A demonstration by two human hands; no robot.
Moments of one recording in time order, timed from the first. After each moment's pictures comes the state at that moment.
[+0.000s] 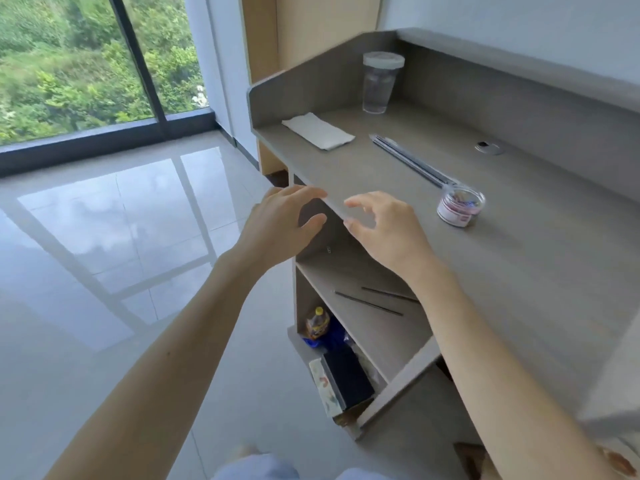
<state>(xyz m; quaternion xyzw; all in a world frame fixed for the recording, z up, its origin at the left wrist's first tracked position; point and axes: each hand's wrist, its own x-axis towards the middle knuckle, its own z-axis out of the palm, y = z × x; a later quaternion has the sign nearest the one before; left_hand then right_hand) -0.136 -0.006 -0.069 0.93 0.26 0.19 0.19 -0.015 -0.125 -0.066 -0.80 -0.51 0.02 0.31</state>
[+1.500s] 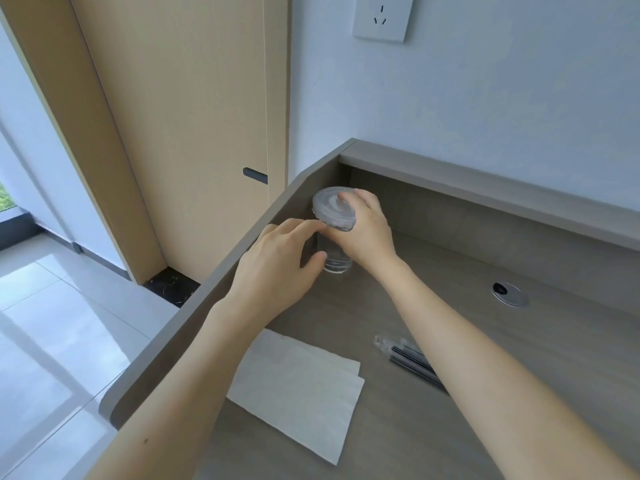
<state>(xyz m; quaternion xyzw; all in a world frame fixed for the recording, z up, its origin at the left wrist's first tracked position) 0.197 0.309 -0.021 0.95 0.03 0.23 0.23 0.328 0.200 -0.037 -0.88 -0.26 -0.11 0.38</state>
